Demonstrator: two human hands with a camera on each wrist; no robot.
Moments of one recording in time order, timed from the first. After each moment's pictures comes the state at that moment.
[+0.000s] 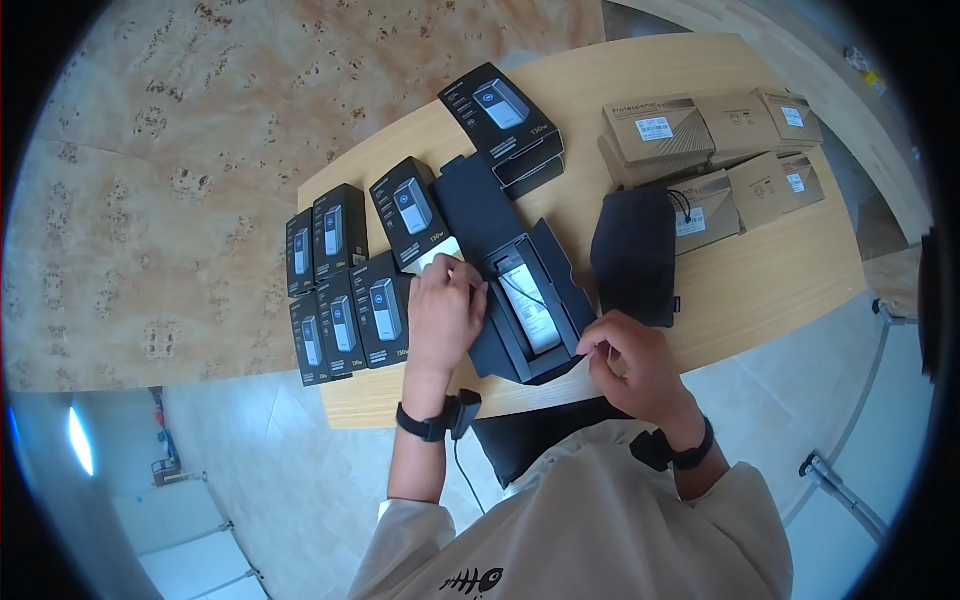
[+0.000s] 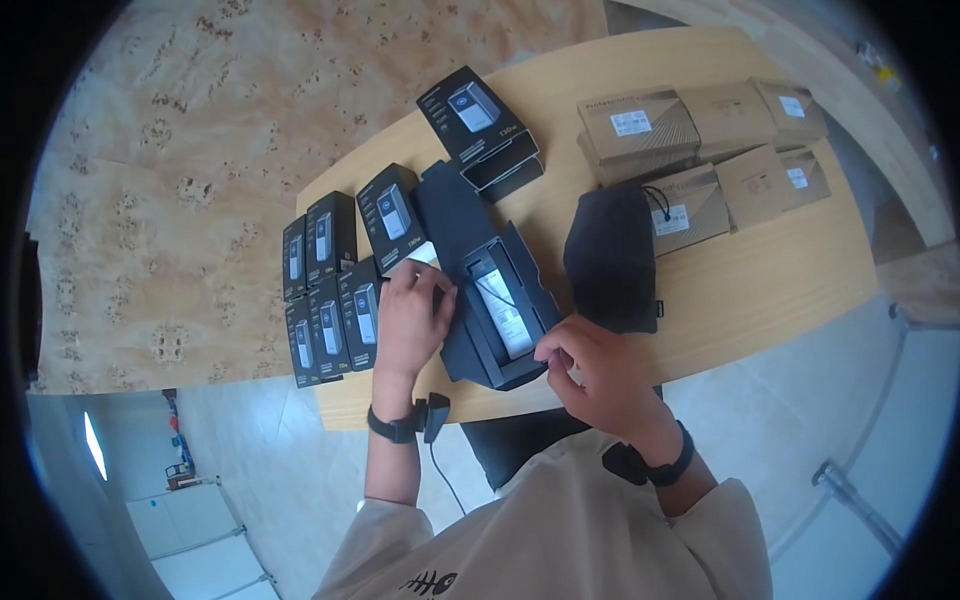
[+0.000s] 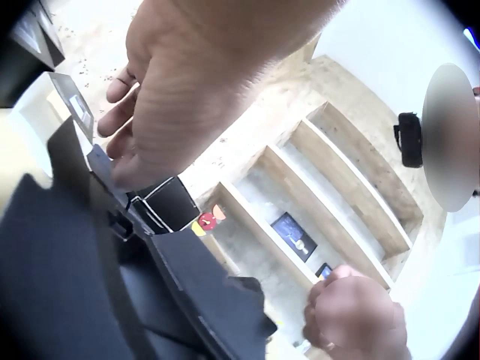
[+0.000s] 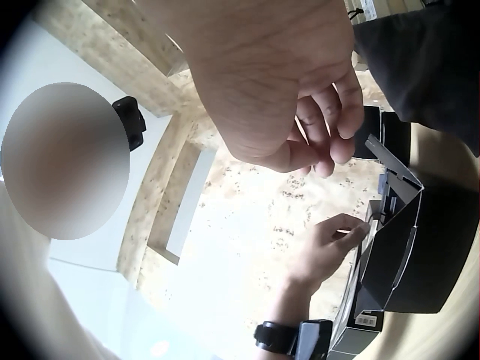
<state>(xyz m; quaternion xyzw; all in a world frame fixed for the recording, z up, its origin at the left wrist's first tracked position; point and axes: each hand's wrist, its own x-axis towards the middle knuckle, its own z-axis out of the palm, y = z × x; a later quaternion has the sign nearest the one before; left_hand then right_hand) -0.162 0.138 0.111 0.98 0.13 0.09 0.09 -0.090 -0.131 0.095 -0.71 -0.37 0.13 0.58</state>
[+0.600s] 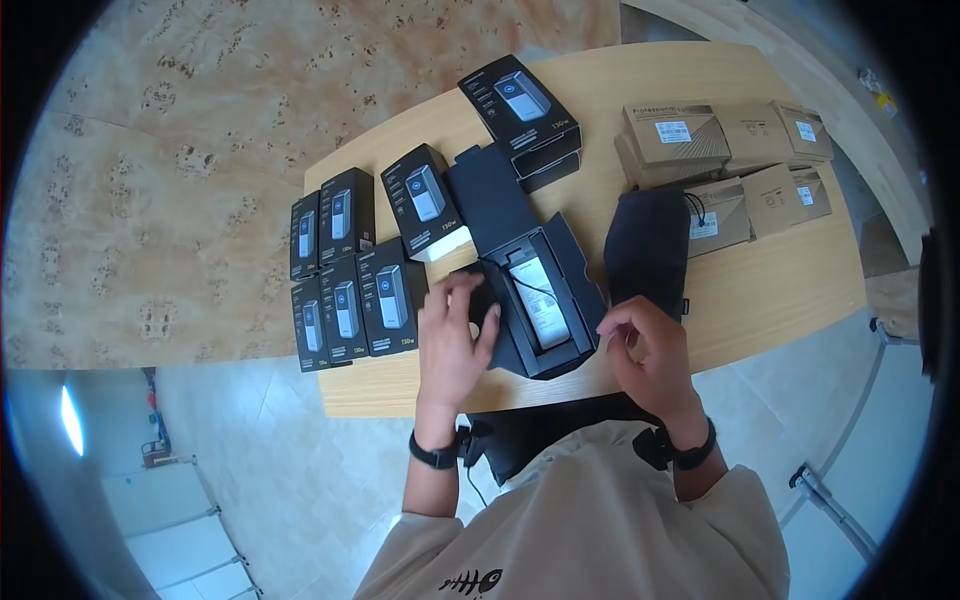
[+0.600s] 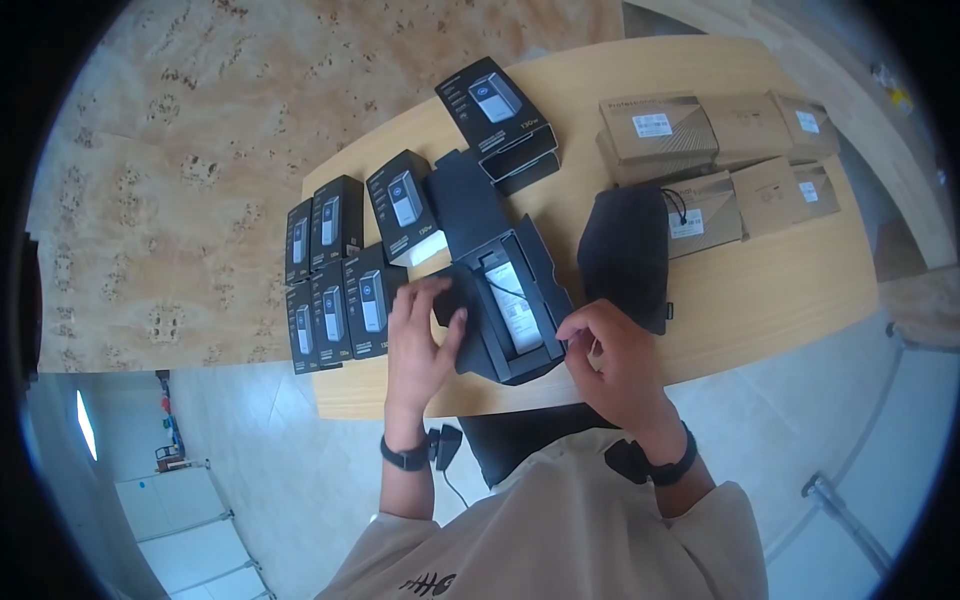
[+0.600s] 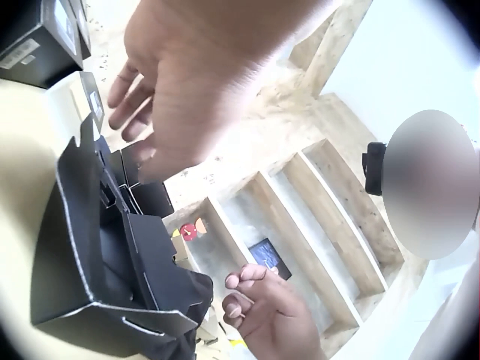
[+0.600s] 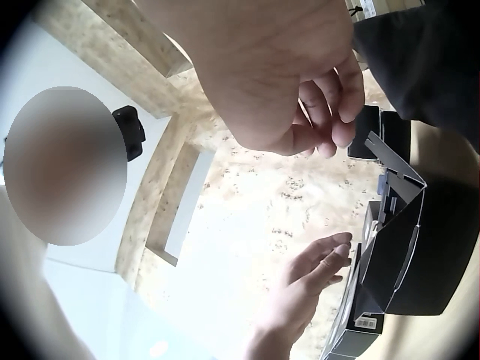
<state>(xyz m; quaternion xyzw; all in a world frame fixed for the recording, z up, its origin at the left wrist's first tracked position) -0.201 0.111 0.114 0.94 0.19 0.18 0.21 -0.088 -0.123 0.098 -0.73 -0.33 0.08 0.59</state>
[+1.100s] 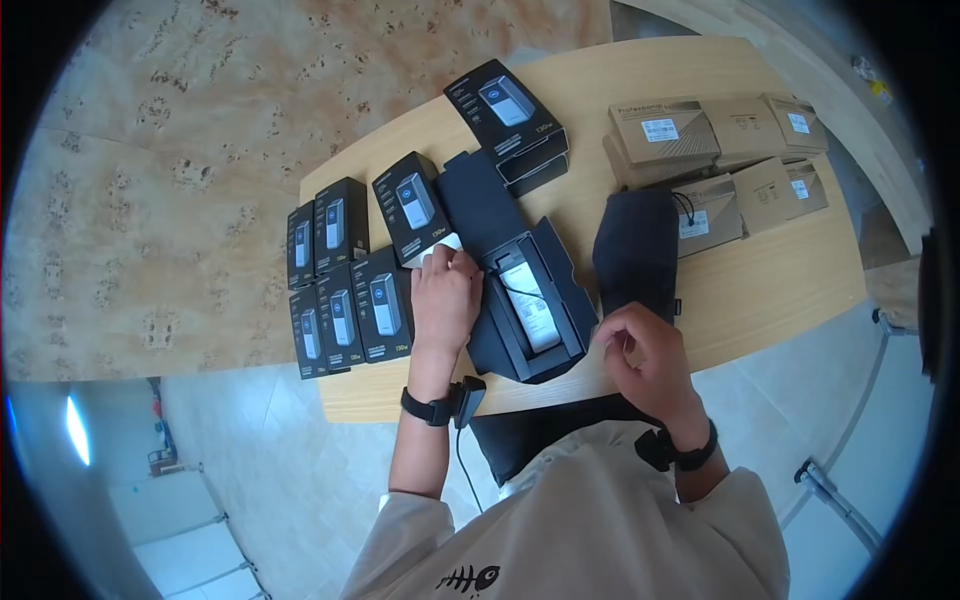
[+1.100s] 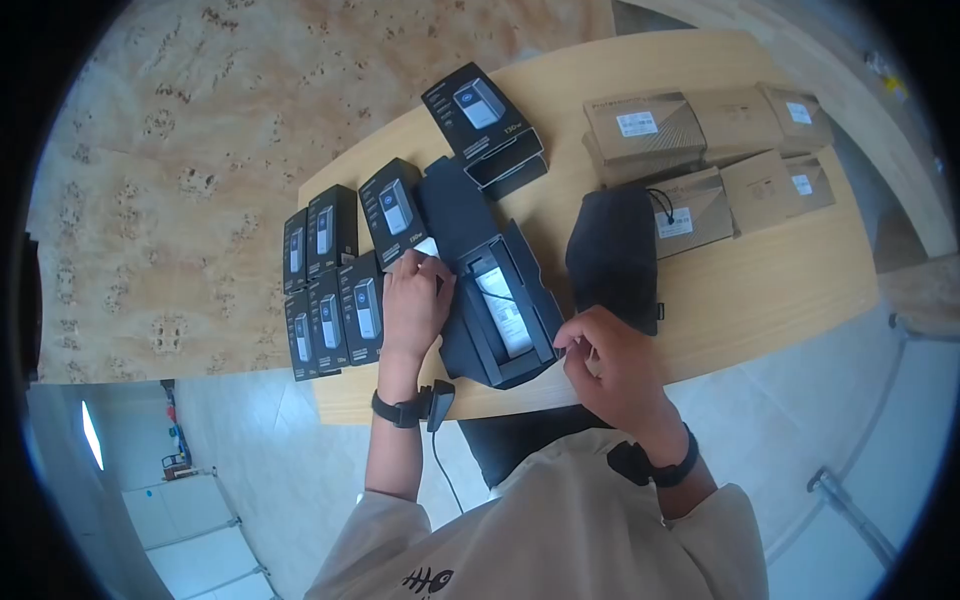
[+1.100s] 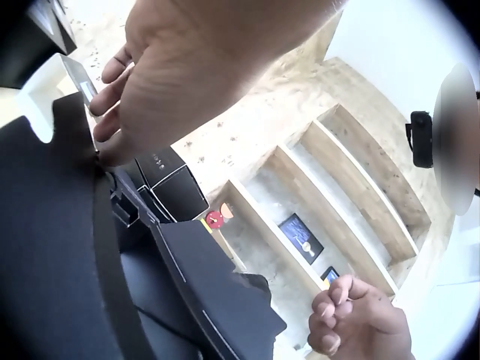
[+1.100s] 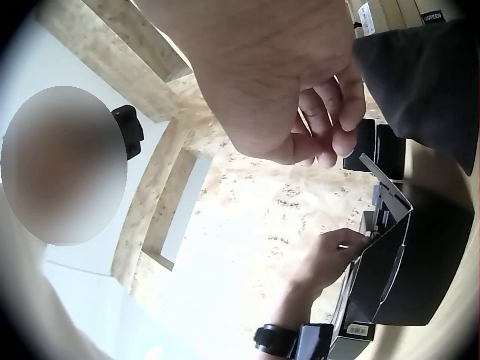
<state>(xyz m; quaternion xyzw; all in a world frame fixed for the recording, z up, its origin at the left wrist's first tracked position) -0.152 0.149 0.083 0.98 0.18 0.08 0.02 -0.083 -0.137 0.093 -0.74 -0.34 0.09 0.57</state>
